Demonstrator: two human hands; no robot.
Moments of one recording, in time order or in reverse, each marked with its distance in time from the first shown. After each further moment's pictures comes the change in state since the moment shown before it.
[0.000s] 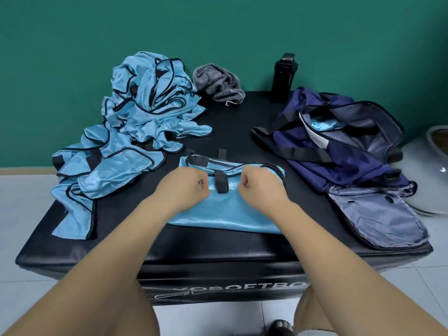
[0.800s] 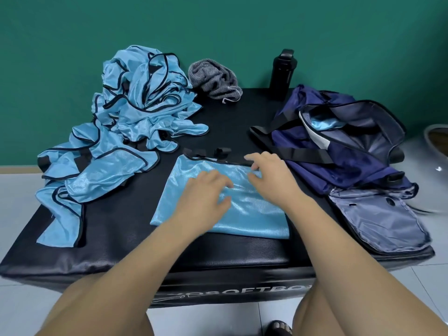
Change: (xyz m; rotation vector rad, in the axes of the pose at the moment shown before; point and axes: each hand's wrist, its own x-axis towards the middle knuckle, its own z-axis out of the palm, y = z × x) left_hand -0.011 0.038 0.042 -0.116 0.194 0.256; right_hand 0.020 0.036 -0.015 0.061 0.088 -0.094
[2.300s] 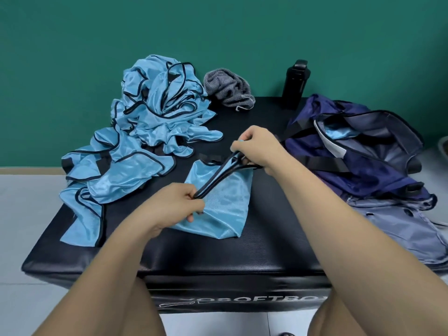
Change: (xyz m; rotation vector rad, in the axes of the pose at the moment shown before) left_hand -0.034 -0.038 -0.086 -0.524 -0.282 -0.597; right_hand 0.079 -0.102 -0.035 0.505 -0.072 0.344
